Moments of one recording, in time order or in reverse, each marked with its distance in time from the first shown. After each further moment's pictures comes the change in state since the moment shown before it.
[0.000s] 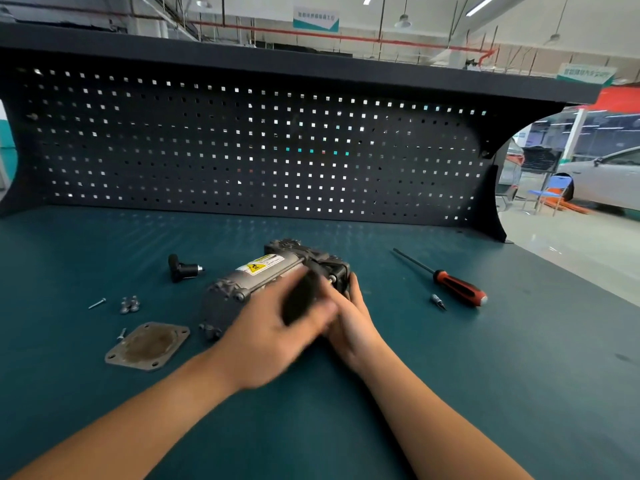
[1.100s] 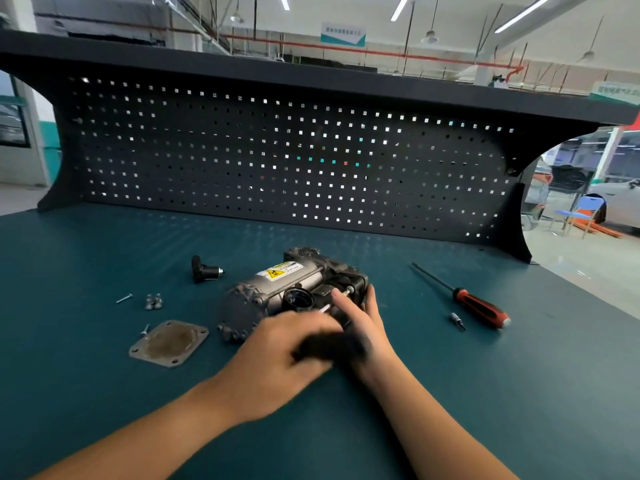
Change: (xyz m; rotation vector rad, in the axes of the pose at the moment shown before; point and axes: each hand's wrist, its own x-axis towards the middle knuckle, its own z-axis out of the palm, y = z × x) left_hand -0.021 -0.015 -0.001 0.295 0.088 0.099; right_hand 0.001 0.001 0.003 -0.027 0.031 0.000
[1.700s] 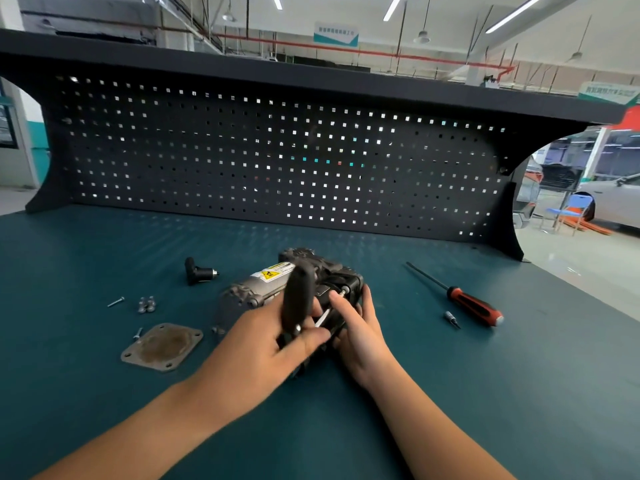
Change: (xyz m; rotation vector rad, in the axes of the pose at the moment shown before) left_hand 0.003 0.013 -0.011 0.012 0.089 -0.288; right_hand -0.004 0.001 -0.002 -0.034 -0.015 -0.020
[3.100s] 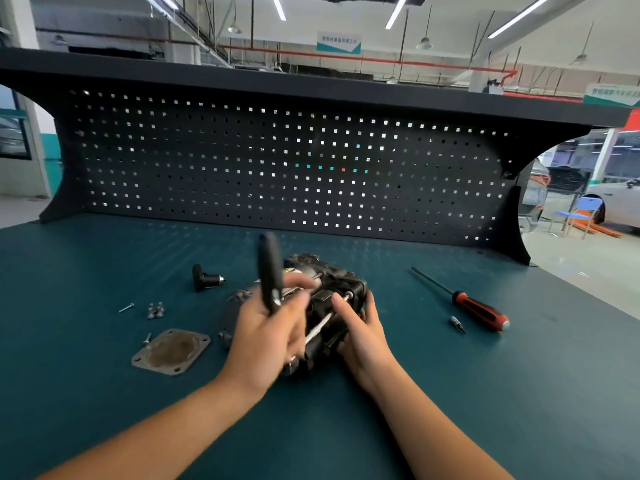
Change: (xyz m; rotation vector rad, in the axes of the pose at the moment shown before) left_hand 0.012 -0.008 0.016 -0.559 0.230 -0.103; right_hand 0.001 0.000 0.002 0.009 0.031 0.007
